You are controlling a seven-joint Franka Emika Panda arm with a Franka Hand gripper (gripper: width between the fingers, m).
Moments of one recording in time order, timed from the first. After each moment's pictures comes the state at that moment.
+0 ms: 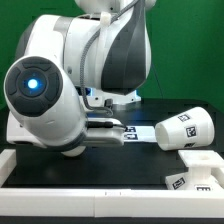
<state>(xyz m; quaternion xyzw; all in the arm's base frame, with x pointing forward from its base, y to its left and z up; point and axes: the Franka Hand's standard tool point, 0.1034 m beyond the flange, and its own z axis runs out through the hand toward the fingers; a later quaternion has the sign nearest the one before) 0.453 -0.107 0.011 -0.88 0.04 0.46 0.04</state>
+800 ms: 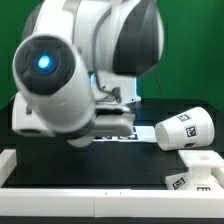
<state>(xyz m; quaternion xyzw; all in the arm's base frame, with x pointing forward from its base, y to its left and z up) 0.496 -0.083 0.059 -0.91 0.01 0.41 0.03</state>
